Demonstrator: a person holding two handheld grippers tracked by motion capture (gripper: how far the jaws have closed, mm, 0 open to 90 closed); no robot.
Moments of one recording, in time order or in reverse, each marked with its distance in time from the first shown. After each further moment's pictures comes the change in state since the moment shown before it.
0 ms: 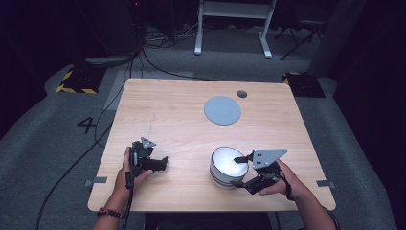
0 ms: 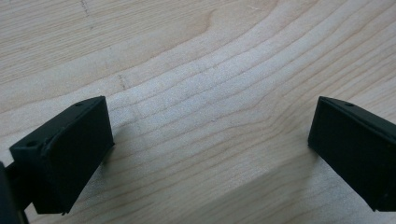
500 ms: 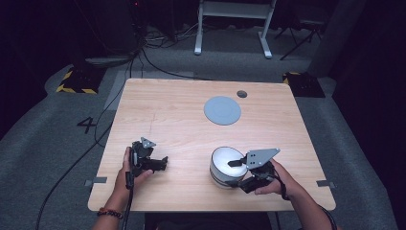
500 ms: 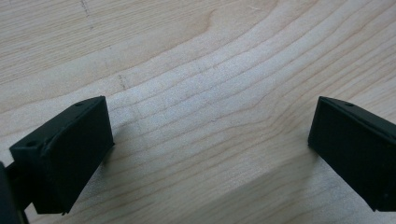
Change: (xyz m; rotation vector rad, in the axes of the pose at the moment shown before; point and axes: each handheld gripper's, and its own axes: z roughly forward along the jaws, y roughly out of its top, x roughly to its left) left arm 0.000 0.000 0.000 0.000 0.000 0.000; right arm 0.001 0.005 0.012 0.020 0.036 -0.002
